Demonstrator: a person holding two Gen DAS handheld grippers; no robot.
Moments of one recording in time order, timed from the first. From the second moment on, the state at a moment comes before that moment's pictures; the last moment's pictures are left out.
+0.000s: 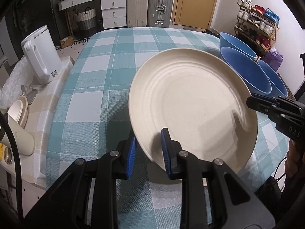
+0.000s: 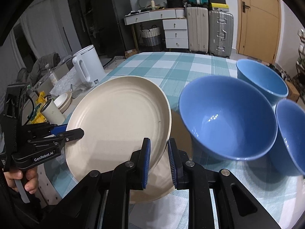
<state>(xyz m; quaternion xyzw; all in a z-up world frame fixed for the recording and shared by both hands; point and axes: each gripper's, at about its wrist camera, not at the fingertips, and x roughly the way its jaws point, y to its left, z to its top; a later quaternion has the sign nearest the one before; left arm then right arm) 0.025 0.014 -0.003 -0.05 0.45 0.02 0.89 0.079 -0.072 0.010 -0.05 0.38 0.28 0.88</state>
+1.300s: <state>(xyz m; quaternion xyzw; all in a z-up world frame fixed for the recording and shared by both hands) 0.044 -0.027 -0.038 0.01 0.44 0.06 0.90 0.084 -0.080 -0.032 -0.06 0.39 0.22 0.89</state>
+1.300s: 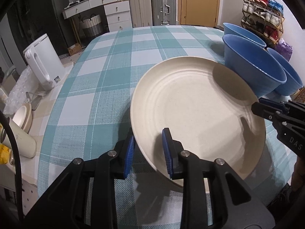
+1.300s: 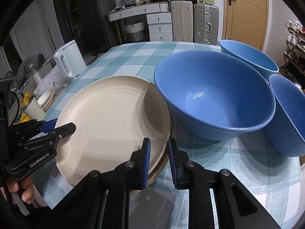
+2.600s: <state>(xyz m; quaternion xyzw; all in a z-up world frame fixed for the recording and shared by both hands) 0.023 0.016 0.004 -0.14 0.42 0.02 0.90 0.053 -0.126 0.021 -0.03 0.35 0.21 0.91</state>
